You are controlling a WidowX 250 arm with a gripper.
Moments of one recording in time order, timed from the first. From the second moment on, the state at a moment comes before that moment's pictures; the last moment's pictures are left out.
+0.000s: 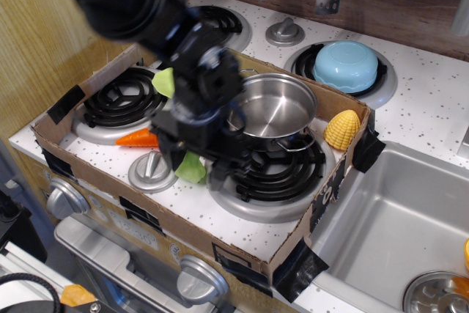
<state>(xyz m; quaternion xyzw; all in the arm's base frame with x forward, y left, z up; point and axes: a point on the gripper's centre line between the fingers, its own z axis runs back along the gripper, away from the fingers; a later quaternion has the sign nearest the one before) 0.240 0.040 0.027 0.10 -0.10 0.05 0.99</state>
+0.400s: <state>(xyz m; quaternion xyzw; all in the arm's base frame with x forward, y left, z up) 0.243 0.036 0.073 0.15 -0.05 0.04 0.99</state>
